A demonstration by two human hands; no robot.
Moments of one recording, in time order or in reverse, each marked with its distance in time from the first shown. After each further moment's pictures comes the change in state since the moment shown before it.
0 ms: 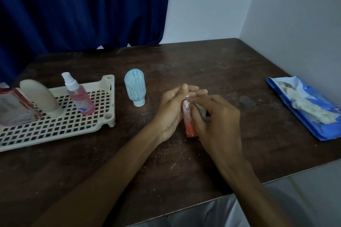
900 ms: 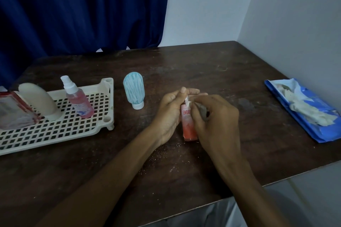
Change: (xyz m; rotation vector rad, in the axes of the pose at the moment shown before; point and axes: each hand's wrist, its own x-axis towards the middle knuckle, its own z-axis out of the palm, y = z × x) left_hand -0.003 0.002 0.001 0.056 -0.006 -0.011; right_hand 0.007 -0.001 0.000 -0.027 0.030 0.022
